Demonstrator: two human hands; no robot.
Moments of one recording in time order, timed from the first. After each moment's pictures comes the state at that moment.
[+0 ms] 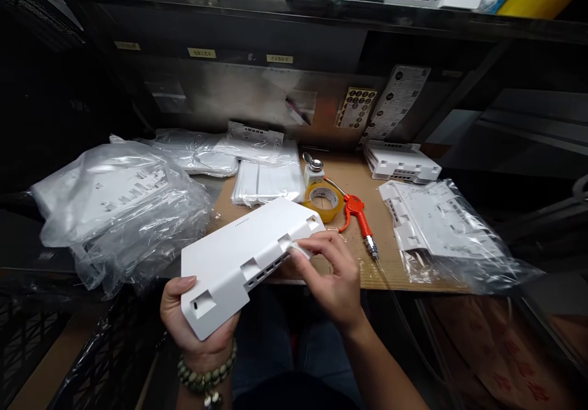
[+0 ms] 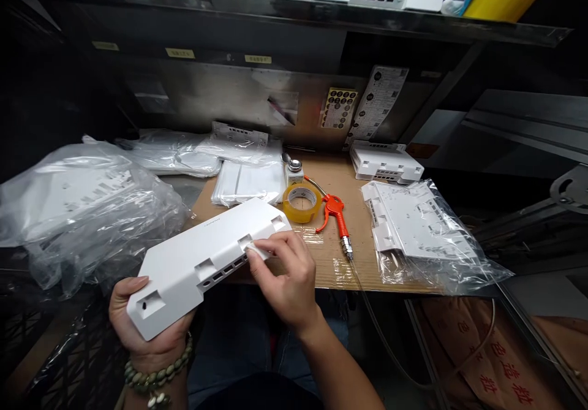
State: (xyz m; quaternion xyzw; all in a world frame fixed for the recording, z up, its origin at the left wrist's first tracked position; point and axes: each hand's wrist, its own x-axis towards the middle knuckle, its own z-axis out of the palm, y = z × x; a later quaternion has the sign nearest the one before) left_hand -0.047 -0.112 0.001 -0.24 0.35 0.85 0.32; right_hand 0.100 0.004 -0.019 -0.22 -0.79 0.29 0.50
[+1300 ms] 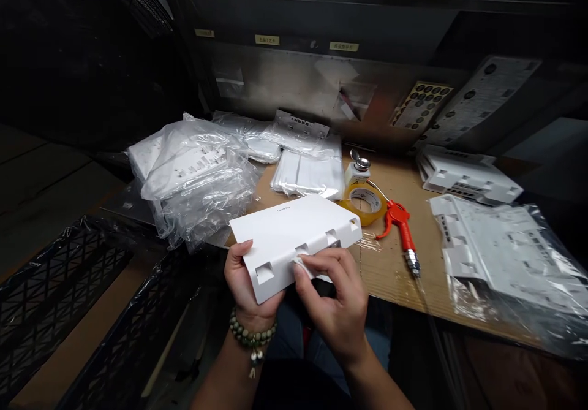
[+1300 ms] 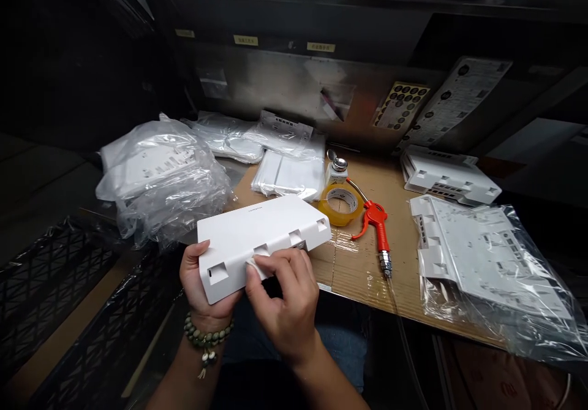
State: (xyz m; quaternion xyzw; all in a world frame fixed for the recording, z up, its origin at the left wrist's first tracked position) left_hand -0.037 -0.103 -0.019 -0.15 0.25 0.89 0.36; right_hand 0.074 -0.044 -0.029 -0.17 -0.81 0.30 0.48
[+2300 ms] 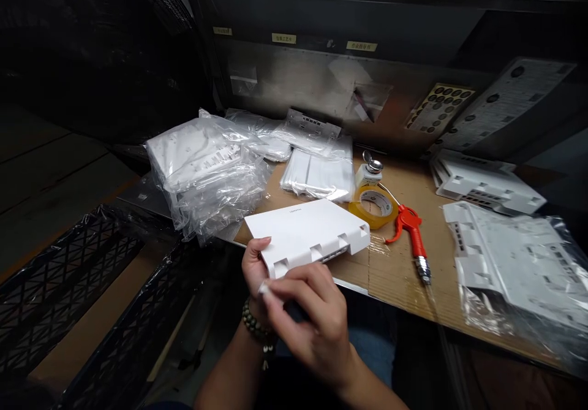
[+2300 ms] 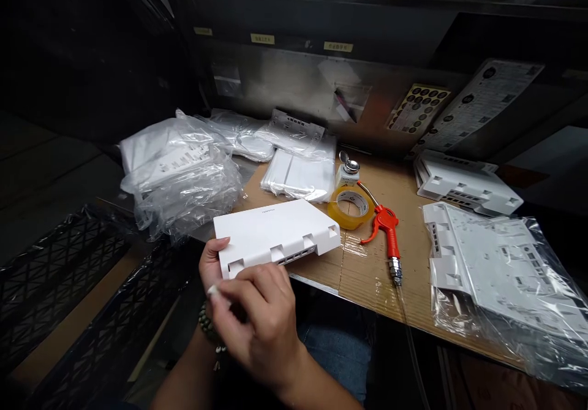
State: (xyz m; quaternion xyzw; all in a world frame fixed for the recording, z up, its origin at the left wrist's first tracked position) left_hand -0.037 -0.102 -0.025 -0.15 0.20 0.86 0.45; right_hand 0.065 -0.077 -0.016 -0.07 -0.82 0.37 0.43
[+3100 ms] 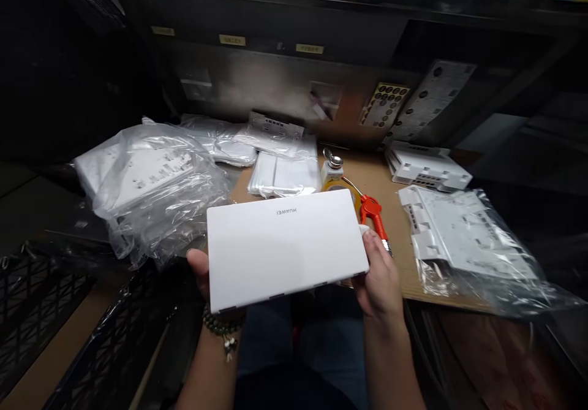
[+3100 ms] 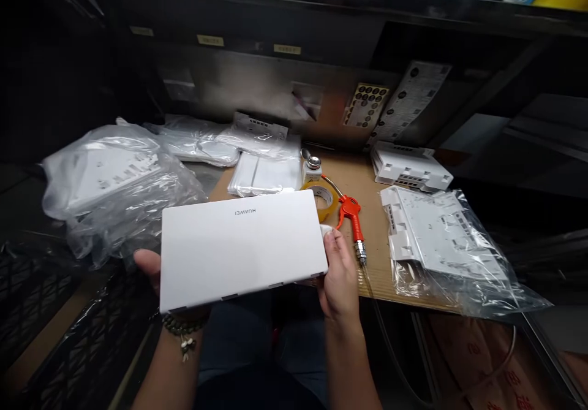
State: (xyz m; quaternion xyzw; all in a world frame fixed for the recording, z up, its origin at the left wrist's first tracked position) left_hand -0.065 -0.118 -0.074 0.11 0.15 0.86 0.47; right_hand 0.123 0.027 -0.040 -0.43 -0.36 0.69 0.46
